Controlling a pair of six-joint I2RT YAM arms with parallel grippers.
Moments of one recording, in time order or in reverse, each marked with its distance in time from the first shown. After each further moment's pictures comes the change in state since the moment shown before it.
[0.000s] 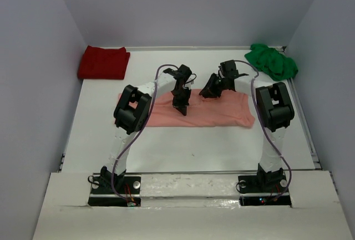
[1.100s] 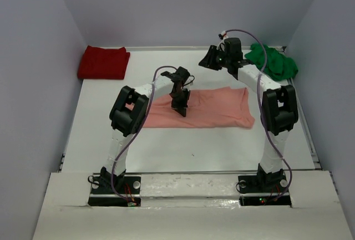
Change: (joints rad) left arm 0.000 -0.069 -0.120 0.097 0.011 0.011; right arm 0.019 -0.069 0.196 0.166 0.111 -0.258
